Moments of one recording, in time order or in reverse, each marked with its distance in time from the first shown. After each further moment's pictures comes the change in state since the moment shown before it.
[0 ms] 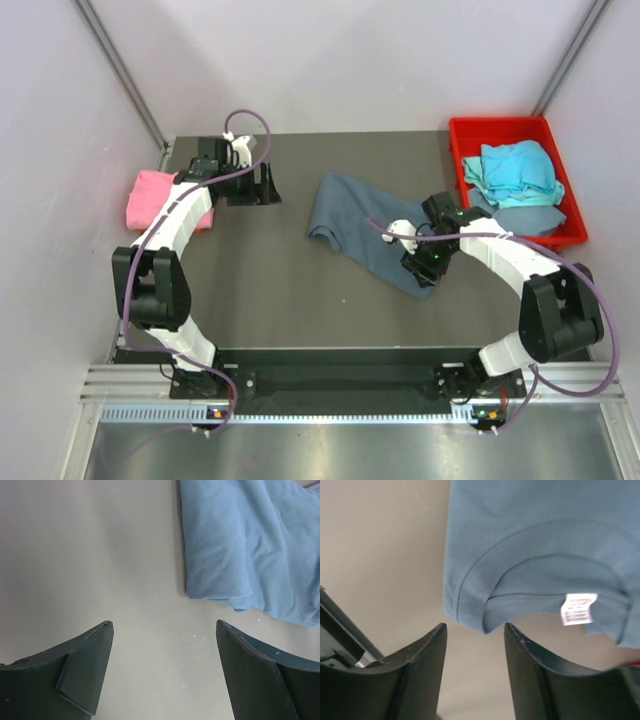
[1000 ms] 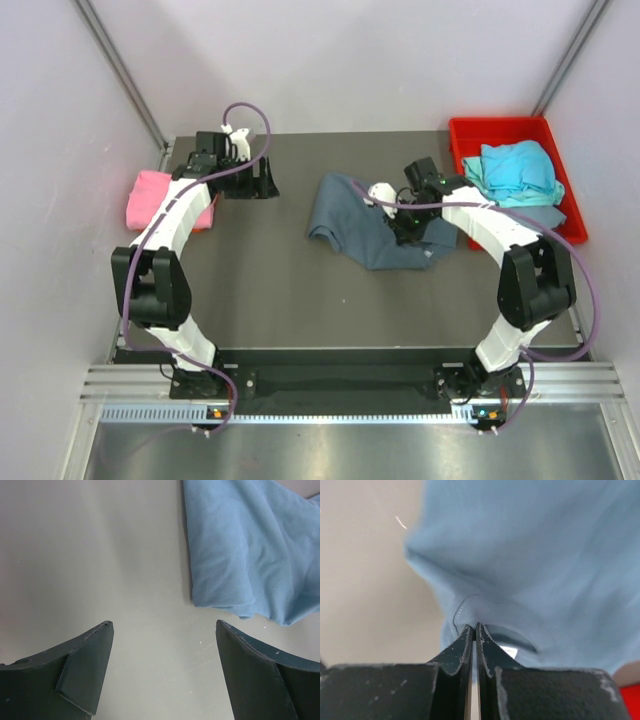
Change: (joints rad) left arm 0.000 -0.002 0.042 -0.008 -0.034 0.025; right arm 0.040 0.209 0.261 0.080 -0.034 0.008
